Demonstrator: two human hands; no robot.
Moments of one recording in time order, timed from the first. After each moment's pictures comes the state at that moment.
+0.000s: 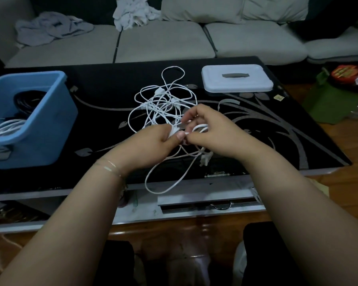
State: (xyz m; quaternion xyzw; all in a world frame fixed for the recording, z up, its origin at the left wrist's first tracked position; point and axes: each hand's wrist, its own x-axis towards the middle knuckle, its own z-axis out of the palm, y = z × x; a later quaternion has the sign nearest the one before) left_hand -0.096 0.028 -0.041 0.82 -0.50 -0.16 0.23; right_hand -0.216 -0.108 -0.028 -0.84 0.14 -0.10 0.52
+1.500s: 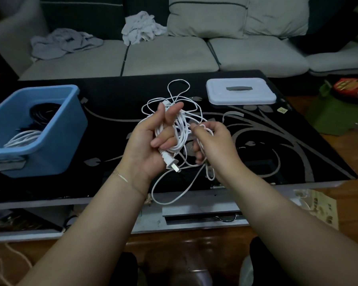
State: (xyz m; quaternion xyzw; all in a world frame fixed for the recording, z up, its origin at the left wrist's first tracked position) left_hand -0.111 0.021 -0.015 0.32 -0.12 -0.47 0.82; right_hand -0.196 -0.081 -0.043 -0.60 0.30 -0.26 0.69
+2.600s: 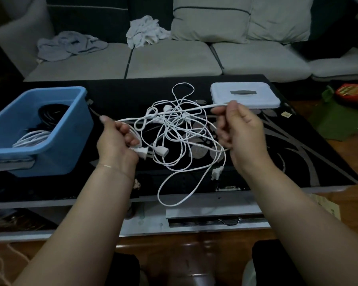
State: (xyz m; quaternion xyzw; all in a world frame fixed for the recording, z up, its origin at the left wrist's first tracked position) left_hand -0.054 0.046 -0.032 0.41 0.11 -0.20 0.88; right_hand -0.206 -0.098 -0.026 -0.60 0.17 -0.38 0.68
